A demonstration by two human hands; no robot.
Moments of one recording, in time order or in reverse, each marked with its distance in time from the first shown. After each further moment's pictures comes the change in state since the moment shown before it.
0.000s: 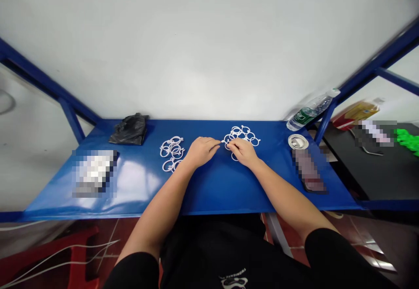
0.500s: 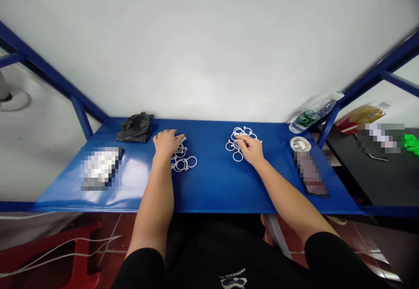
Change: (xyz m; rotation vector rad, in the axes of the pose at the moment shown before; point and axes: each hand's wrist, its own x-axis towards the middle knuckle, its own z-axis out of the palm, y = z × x) left_hand -0.039 -0.083 -0.069 0.327 -0.094 -0.907; right_hand -0.002 0.006 -0.010 0.047 0.242 0.150
